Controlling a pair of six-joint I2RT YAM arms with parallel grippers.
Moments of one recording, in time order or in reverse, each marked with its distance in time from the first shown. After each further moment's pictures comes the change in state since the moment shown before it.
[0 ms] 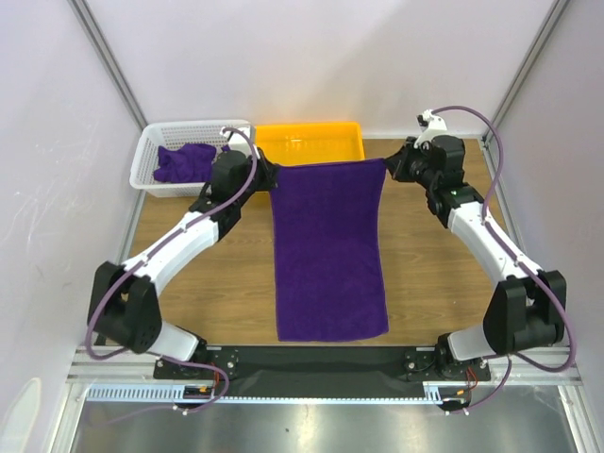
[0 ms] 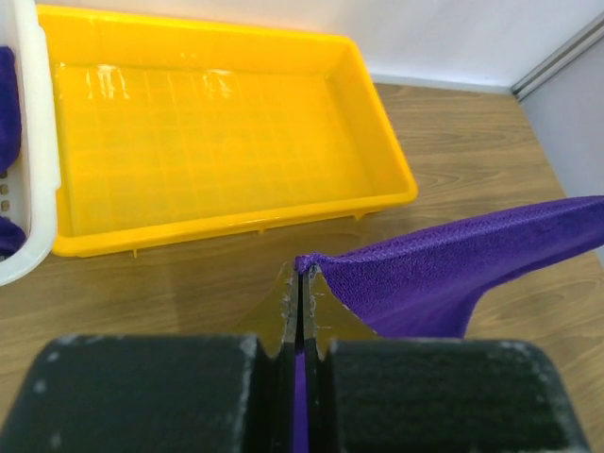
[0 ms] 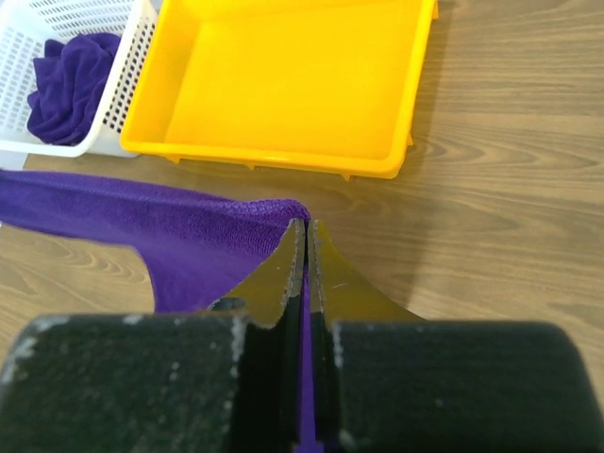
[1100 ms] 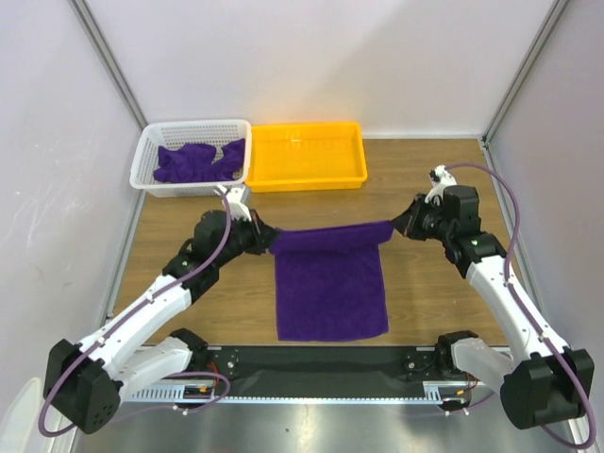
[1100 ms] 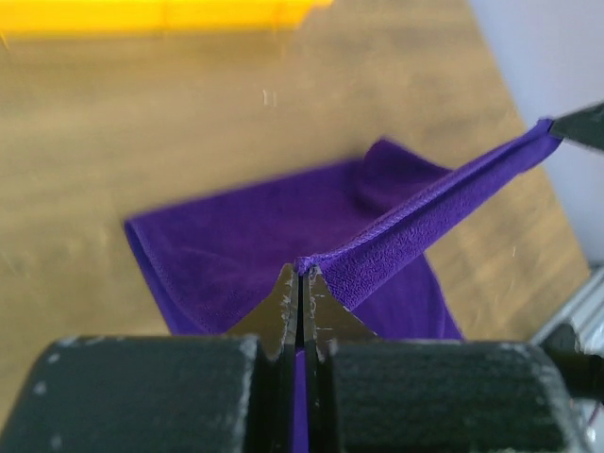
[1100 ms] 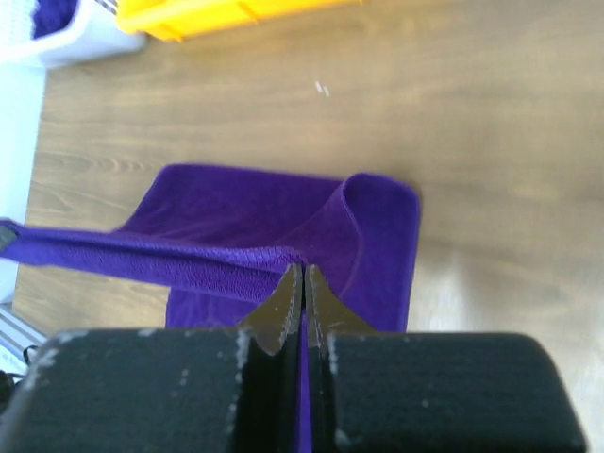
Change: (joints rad) left arm -0.075 -0.452 -0.413 -0.138 0.190 -0.088; right arm -0.019 -0.372 -0.315 -0.298 -0.114 0.091
